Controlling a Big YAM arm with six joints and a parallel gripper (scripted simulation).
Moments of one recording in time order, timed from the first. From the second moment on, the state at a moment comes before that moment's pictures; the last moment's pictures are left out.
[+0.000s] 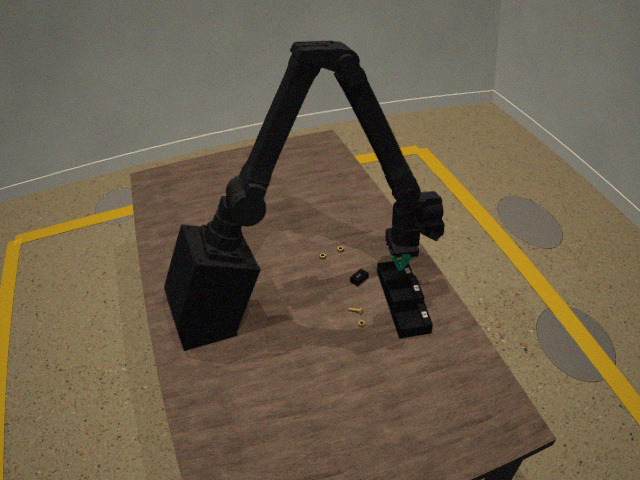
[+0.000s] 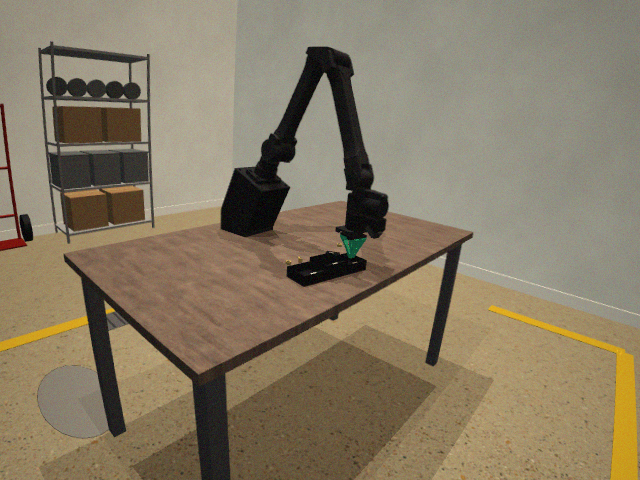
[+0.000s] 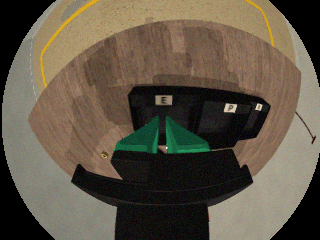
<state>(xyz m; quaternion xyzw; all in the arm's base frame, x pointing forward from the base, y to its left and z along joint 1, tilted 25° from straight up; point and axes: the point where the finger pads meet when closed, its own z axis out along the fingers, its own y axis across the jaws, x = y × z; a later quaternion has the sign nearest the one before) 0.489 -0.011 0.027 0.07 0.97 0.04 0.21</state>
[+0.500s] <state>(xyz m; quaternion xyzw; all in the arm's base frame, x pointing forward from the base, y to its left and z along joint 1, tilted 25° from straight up) 0.482 -0.011 0.037 0.07 0.97 0.04 0.21</state>
